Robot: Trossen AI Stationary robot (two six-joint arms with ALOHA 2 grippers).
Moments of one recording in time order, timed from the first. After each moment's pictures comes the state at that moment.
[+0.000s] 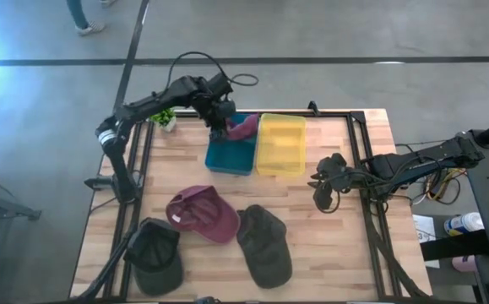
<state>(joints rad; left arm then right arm) 0.58 1.77 1.76 -1.17 0.32 0.32 0.22 0.91 0.71 -0.71 0.37 0.69</state>
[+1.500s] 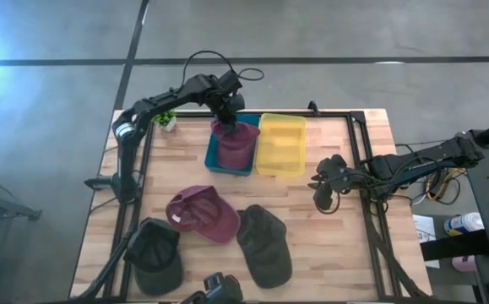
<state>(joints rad) 0.63 1.96 1.83 -1.04 0.21 0.26 0.22 0.91 0.70 -0.71 0.36 0.70</state>
